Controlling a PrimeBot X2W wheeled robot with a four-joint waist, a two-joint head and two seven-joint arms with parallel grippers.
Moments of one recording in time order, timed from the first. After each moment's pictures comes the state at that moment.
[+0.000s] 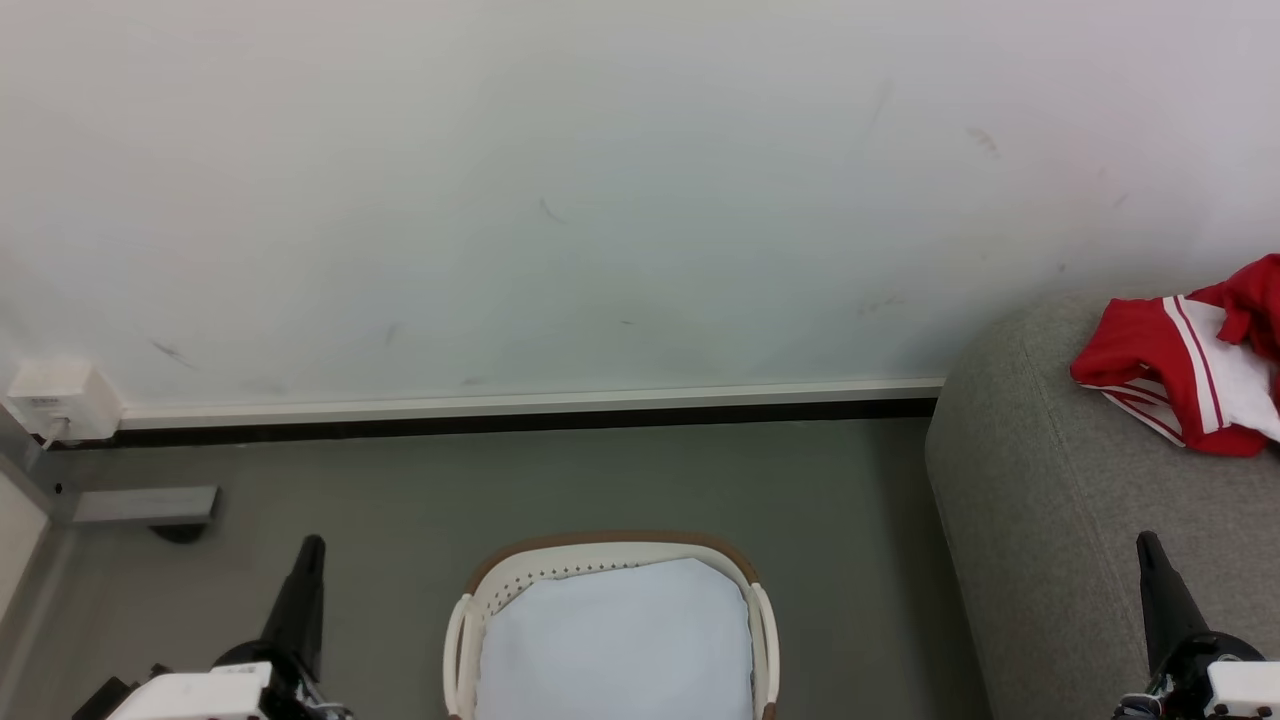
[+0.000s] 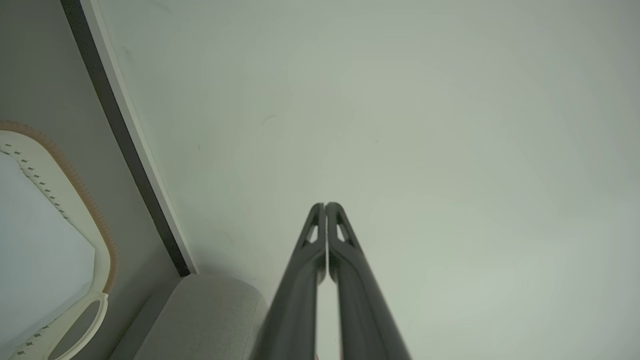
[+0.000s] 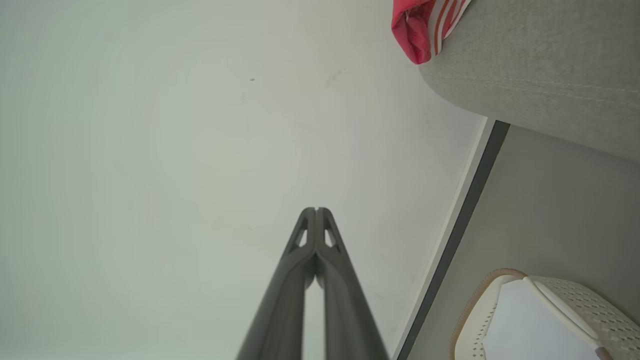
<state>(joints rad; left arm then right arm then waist) -0.11 0.05 0.11 0.25 -1.61 -0.13 0.11 -0.10 -0.06 -0.11 0.25 1.62 0.13 0.11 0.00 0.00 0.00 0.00</state>
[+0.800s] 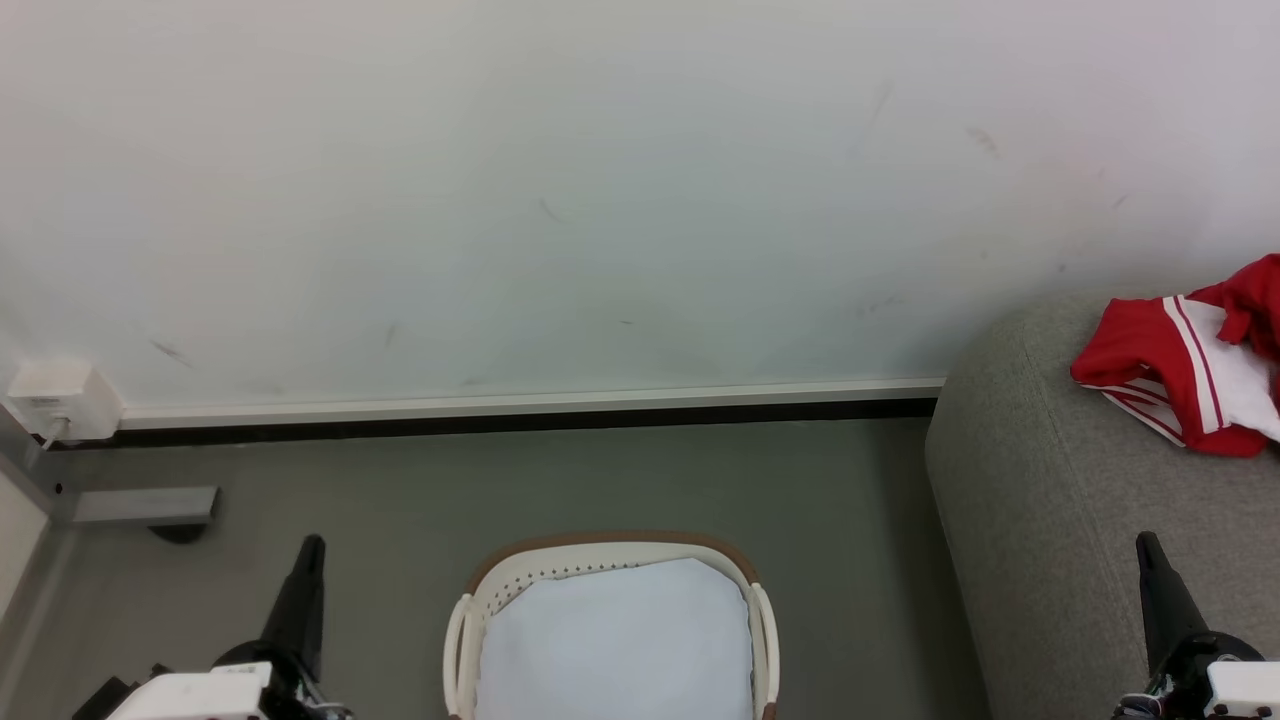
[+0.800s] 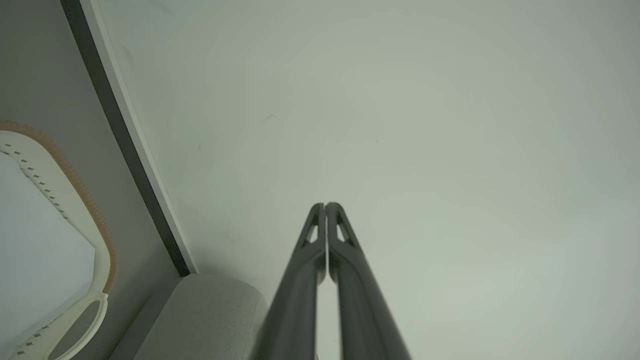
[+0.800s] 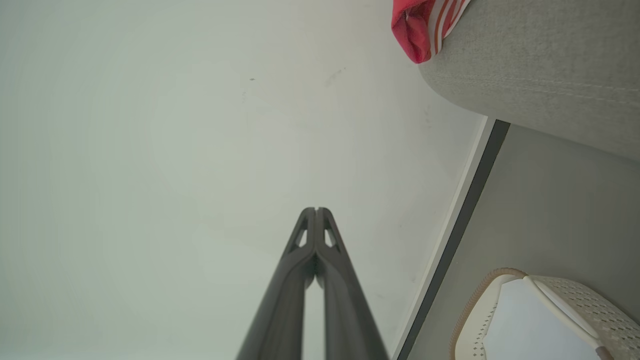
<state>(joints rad) -0.11 0.05 0.11 0.25 -1.61 -0.13 0.11 -0.10 -0.05 -0.11 0.25 1.62 0.13 0.11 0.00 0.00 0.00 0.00</state>
